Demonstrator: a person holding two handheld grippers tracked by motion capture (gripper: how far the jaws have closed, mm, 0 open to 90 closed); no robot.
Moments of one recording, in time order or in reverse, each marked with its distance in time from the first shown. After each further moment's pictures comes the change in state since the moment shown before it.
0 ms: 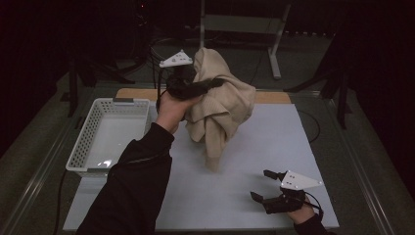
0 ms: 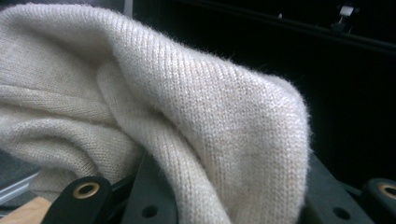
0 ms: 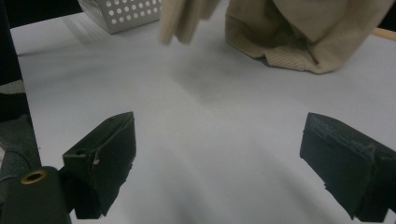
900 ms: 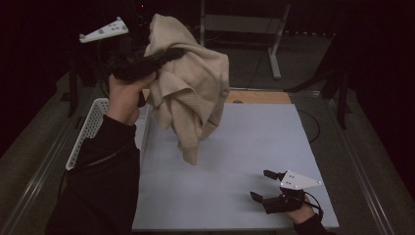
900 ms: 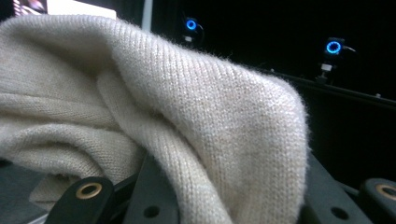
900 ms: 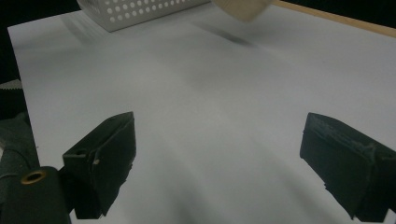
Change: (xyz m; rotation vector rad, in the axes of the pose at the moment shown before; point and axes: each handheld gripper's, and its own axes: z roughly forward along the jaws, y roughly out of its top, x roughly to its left) left arm -0.005 0.061 -0.115 -0.184 0.028 0.006; right arm 0.000 0.000 0.001 0.006 -0.003 0.003
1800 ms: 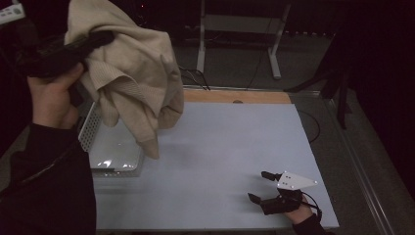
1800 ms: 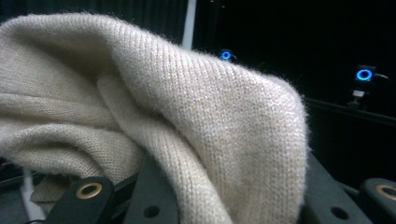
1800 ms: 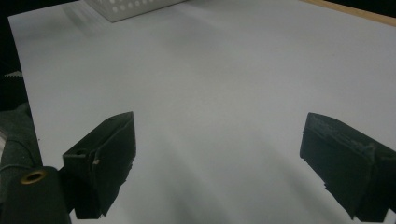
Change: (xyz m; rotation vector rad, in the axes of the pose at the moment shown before) left arm 0.005 0.039 -0.118 -0.102 0.153 0.036; right arm 0.003 -0.001 0.005 0.032 0.013 -0.009
